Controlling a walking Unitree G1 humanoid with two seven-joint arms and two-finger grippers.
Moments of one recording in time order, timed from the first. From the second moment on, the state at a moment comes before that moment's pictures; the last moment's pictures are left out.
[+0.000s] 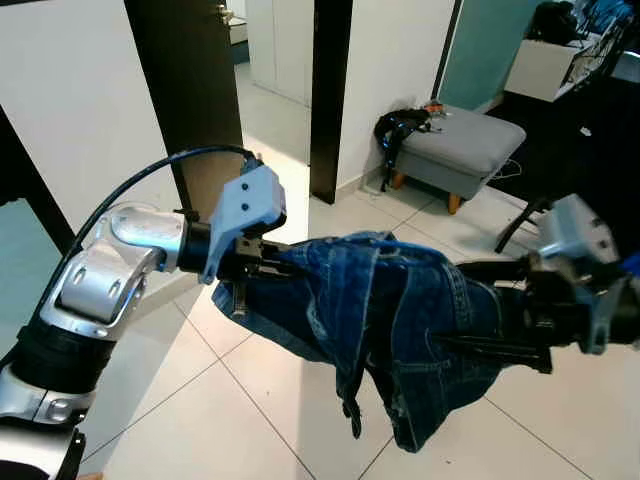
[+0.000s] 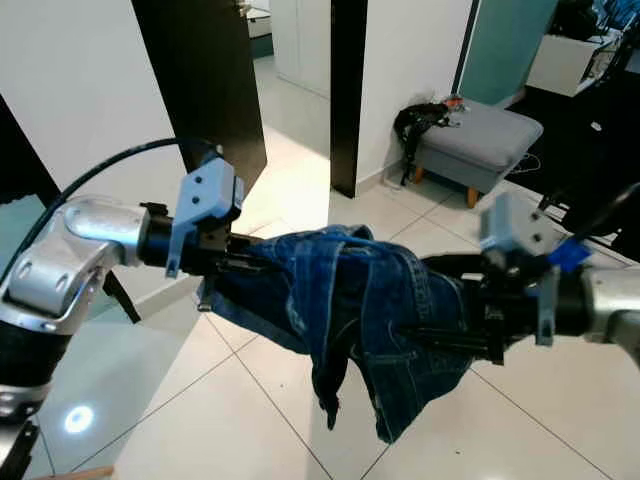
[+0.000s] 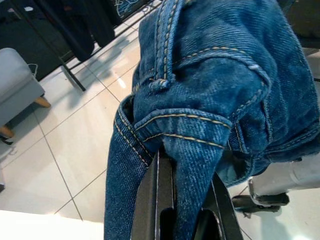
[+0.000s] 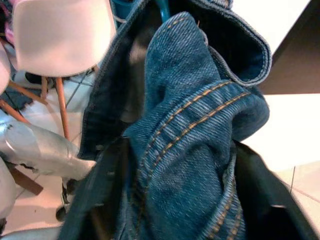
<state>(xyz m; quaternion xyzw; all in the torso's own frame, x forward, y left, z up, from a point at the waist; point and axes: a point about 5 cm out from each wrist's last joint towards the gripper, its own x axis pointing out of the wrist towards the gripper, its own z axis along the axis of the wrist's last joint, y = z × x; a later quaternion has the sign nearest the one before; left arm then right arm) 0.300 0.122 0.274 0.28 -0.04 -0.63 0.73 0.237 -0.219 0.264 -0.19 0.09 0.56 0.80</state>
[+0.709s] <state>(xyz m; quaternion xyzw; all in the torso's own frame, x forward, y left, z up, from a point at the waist) 0.305 0.118 0.278 0.23 -0.06 -0.62 0.74 0.248 -0.215 0.255 -0.19 0.08 0.54 0.82</state>
